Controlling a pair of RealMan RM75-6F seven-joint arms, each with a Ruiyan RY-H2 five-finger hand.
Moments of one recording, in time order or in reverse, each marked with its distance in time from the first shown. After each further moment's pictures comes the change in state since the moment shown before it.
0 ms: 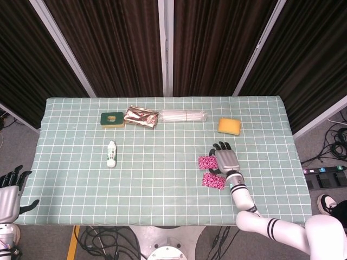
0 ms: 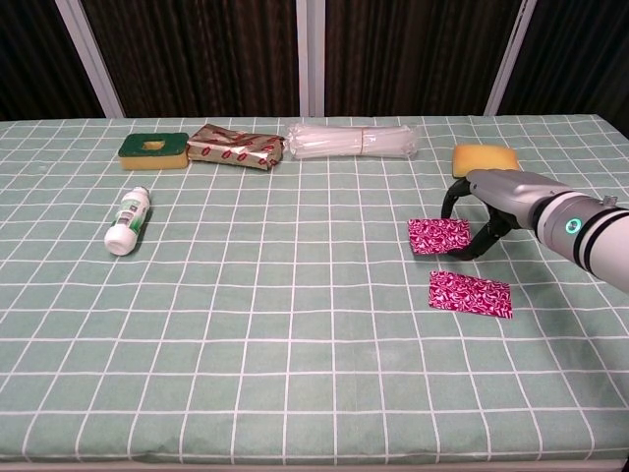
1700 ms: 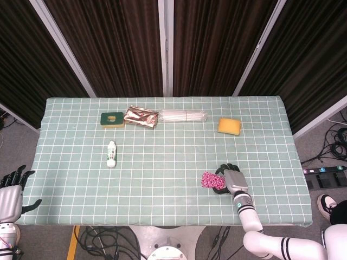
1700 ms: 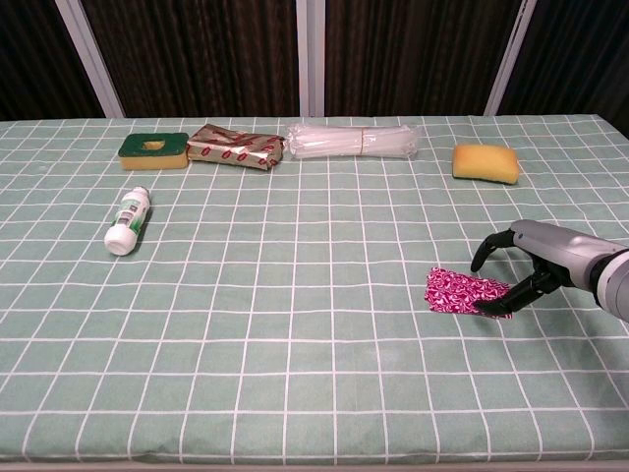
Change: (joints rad) left arm -0.004 -0.011 0.003 0.020 0.012 -0.005 -0.026; right arm -0.109 0.106 -0.081 -0.349 0.155 0.167 -0.019
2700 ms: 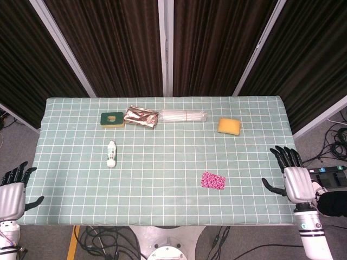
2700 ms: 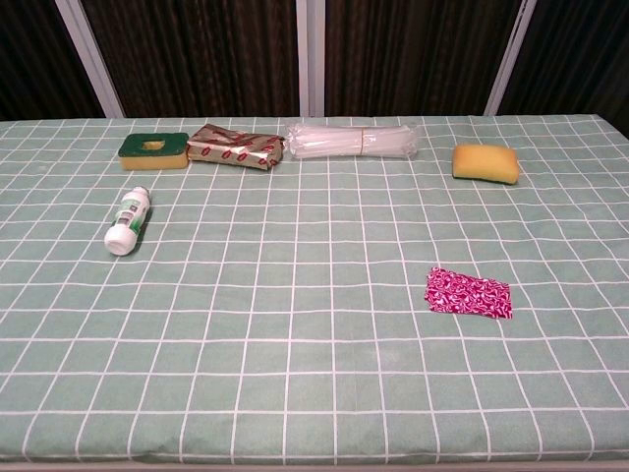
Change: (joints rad) left arm -0.010 -0.001 -0.014 -0.070 -0.001 0.028 0.086; right arm -0.347 0.423 -0.123 -0.085 -0.767 0.411 0.461
